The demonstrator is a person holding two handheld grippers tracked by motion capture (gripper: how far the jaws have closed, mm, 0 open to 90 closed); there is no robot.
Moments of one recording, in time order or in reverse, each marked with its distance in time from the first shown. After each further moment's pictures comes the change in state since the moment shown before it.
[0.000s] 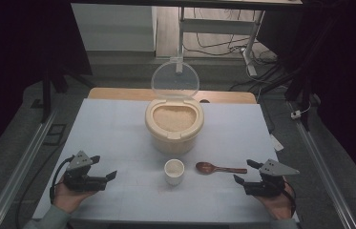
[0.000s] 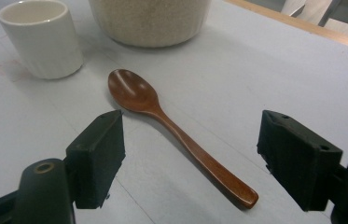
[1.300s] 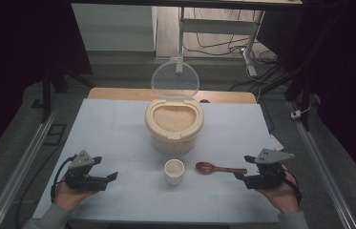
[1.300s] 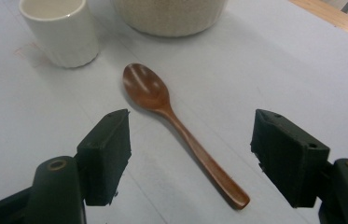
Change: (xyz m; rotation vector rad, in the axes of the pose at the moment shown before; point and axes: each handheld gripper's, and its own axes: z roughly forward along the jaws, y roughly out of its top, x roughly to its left) left arm 0.002 0.000 0.006 0.036 -0.033 0.006; right arm -0.003 0.049 -0.003 0.184 0.066 -0.066
